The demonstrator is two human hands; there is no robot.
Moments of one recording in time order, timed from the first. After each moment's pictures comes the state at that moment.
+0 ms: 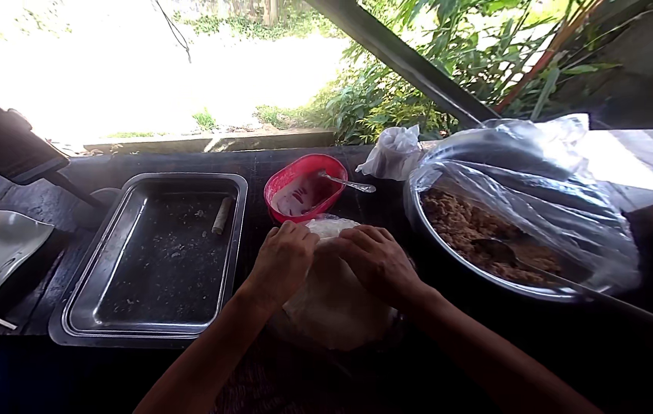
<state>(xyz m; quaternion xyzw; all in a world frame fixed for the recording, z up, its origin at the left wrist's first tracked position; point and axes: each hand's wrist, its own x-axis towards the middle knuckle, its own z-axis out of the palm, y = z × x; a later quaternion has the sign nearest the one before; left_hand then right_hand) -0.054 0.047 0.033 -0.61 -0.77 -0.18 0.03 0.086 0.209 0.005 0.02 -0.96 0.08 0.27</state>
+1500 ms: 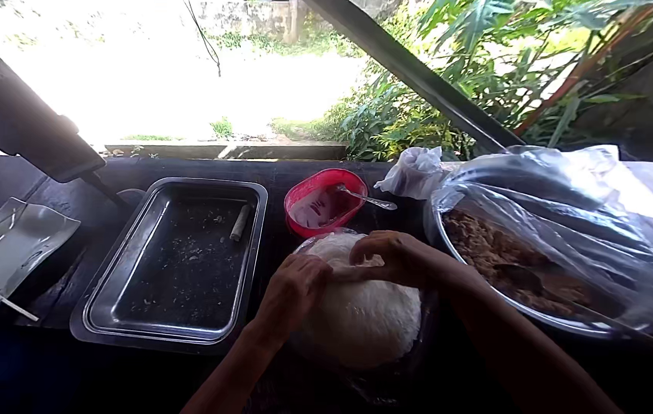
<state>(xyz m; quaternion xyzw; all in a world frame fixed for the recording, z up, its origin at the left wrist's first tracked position) -0.043 0.015 0.007 -0.55 -0.72 -0.42 0.04 0.057 0.238 0.066 0.09 -0.95 0.29 0.00</state>
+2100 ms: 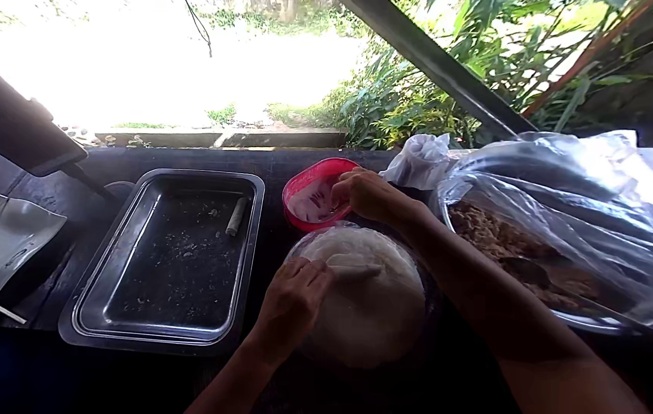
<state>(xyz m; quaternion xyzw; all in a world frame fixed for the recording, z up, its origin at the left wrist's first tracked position) -0.032 0.011 -0.001 -0.57 -0.74 -0.33 0.14 -0.038 0.268 0.057 0.00 -0.99 0.15 -0.01</state>
